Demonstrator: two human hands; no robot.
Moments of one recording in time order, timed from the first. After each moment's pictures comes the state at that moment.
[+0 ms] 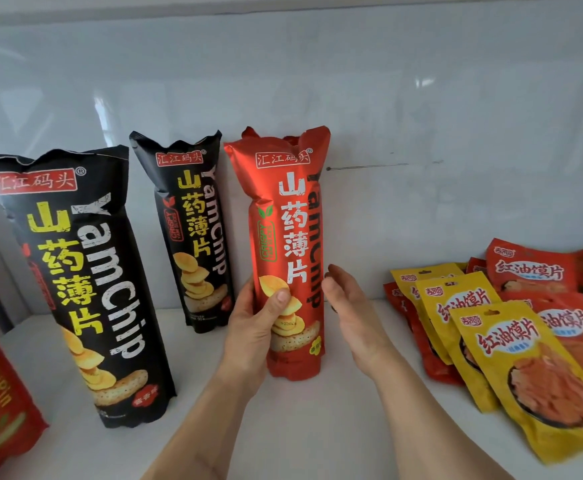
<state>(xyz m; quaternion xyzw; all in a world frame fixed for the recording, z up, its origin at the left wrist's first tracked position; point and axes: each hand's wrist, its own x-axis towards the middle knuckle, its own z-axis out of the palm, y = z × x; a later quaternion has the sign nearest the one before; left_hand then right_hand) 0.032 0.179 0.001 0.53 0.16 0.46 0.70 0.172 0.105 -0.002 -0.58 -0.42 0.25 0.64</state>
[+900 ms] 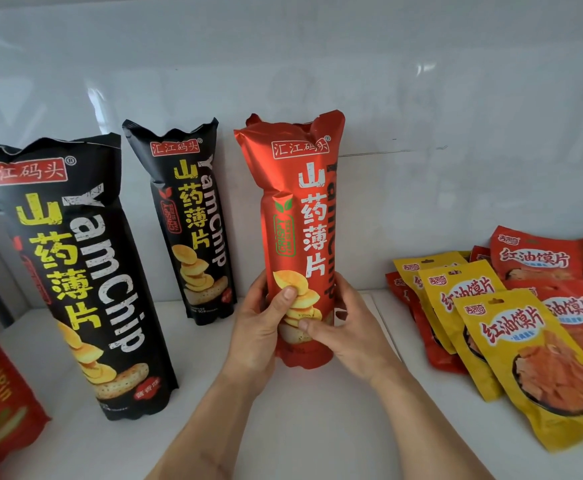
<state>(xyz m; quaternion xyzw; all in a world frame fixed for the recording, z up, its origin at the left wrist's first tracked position) 0.034 0.172 -0.004 0.53 0.13 0.44 0.72 0.154 0.085 -0.014 -0.63 -0.48 0.18 0.58</state>
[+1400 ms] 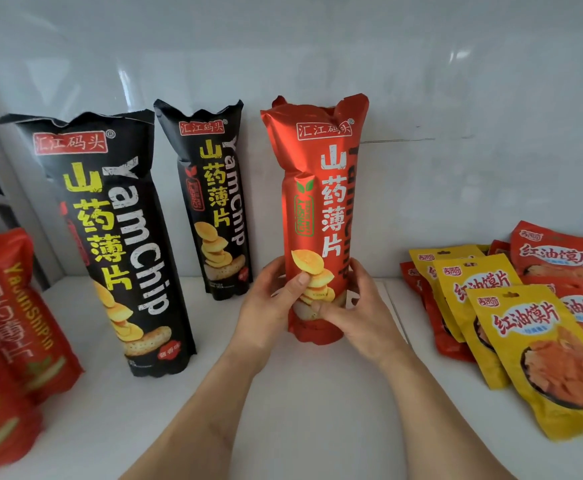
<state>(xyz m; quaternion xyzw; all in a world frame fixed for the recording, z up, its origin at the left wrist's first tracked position) 0.018 0.171 -0.007 0.62 0.22 0.44 0.61 0.154 0.085 -0.017 -0.64 -0.47 0.19 0.58</state>
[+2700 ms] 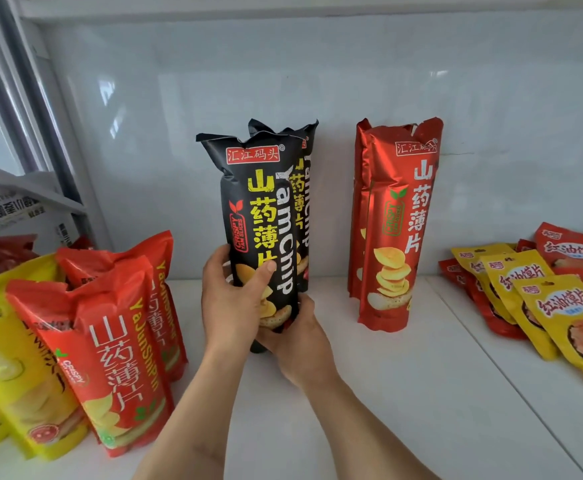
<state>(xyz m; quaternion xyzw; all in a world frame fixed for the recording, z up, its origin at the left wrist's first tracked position) -0.141 0.211 0.031 0.60 0.37 0.56 0.43 -0.050 0.174 -0.045 -0.71 -0.42 0.15 0.54</state>
